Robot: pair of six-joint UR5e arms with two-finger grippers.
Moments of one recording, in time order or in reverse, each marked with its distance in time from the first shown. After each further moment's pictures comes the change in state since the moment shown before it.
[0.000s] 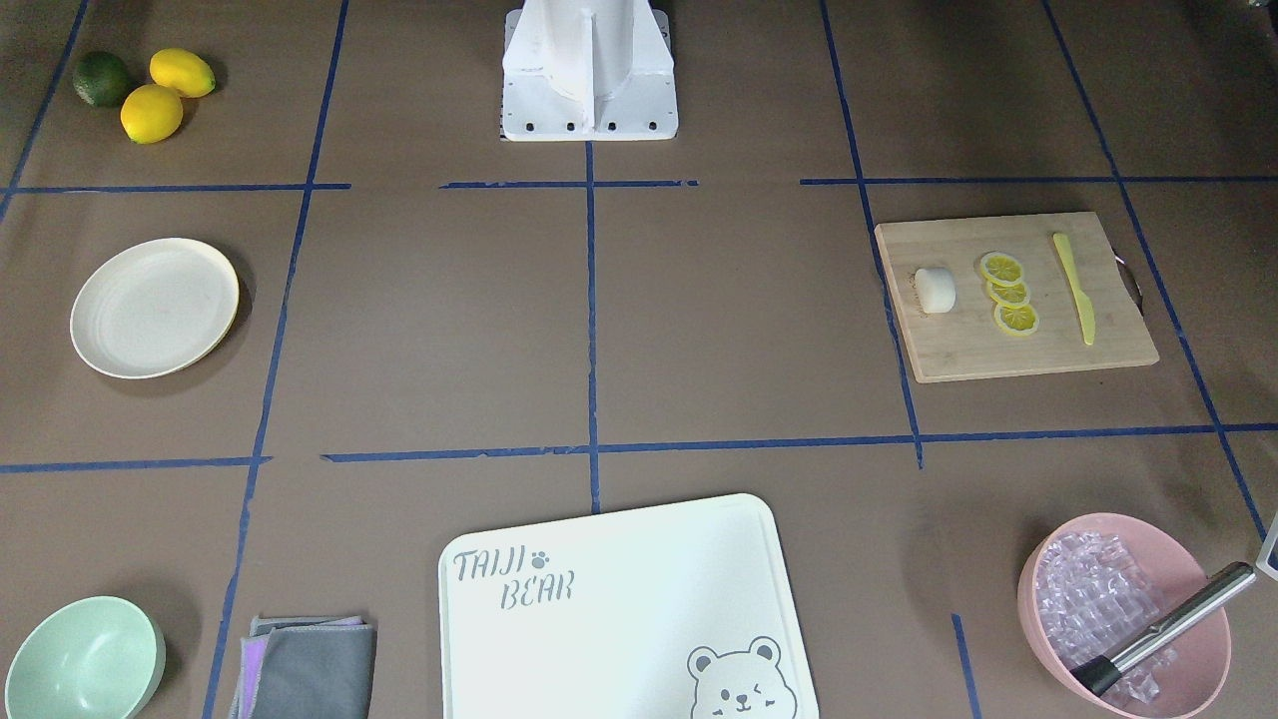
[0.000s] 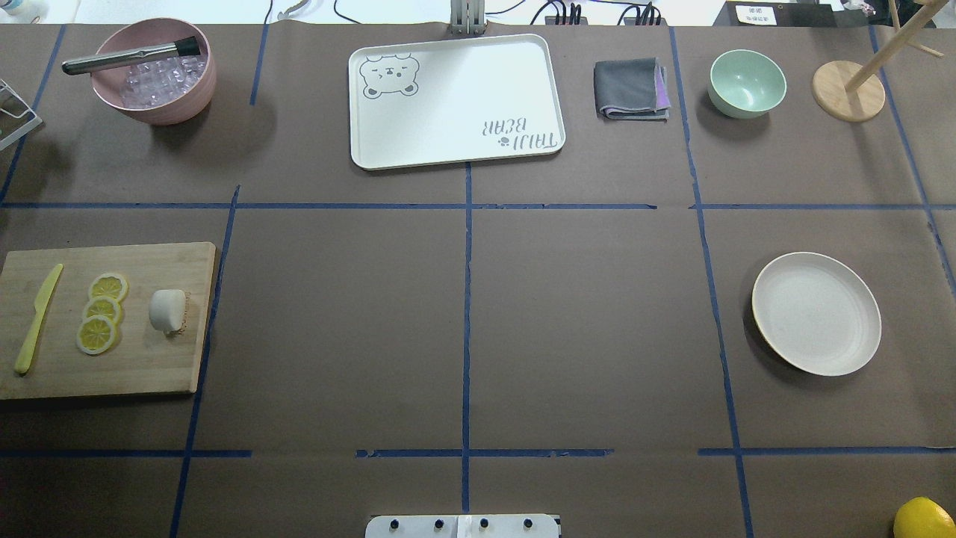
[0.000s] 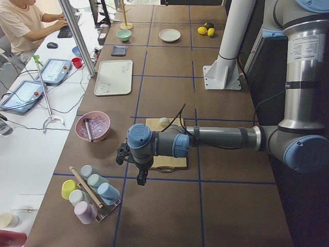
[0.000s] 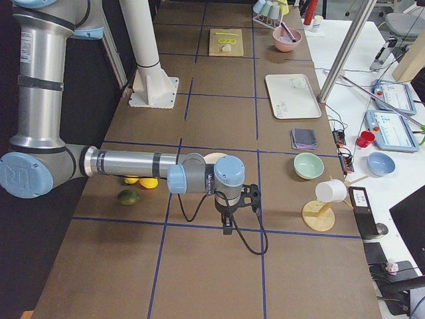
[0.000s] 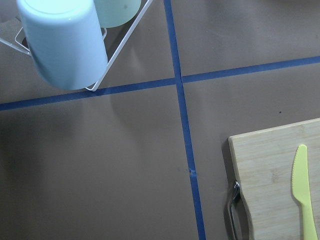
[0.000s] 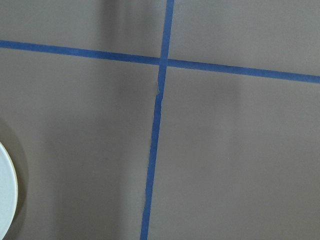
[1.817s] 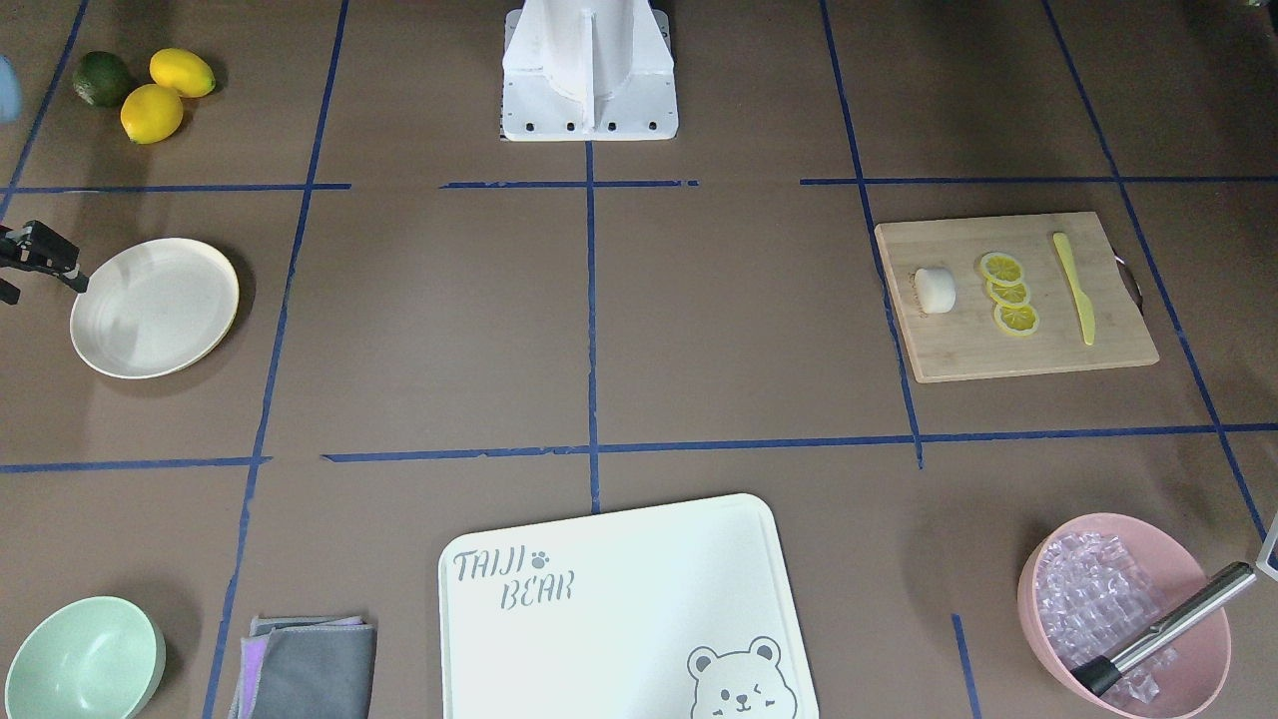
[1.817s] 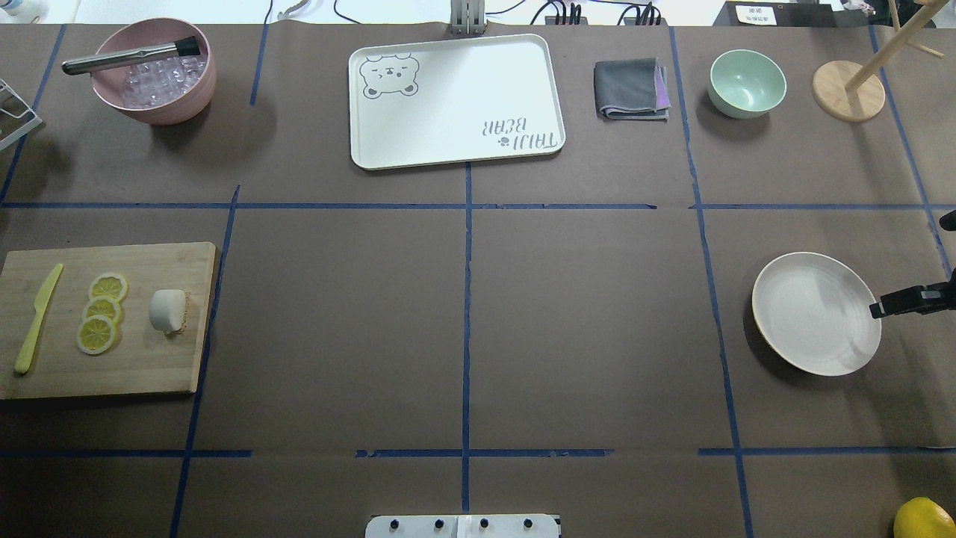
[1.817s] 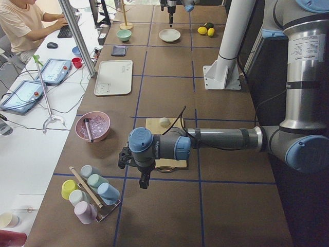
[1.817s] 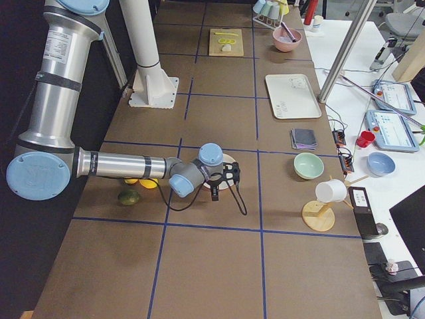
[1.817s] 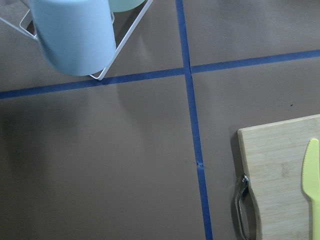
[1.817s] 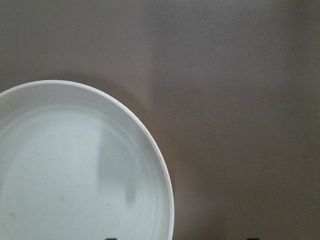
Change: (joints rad) left arm 0.001 0.014 0.013 0.003 0.008 -0.003; right arm -0.496 -0.097 -0.042 0.687 -0.050 0.722
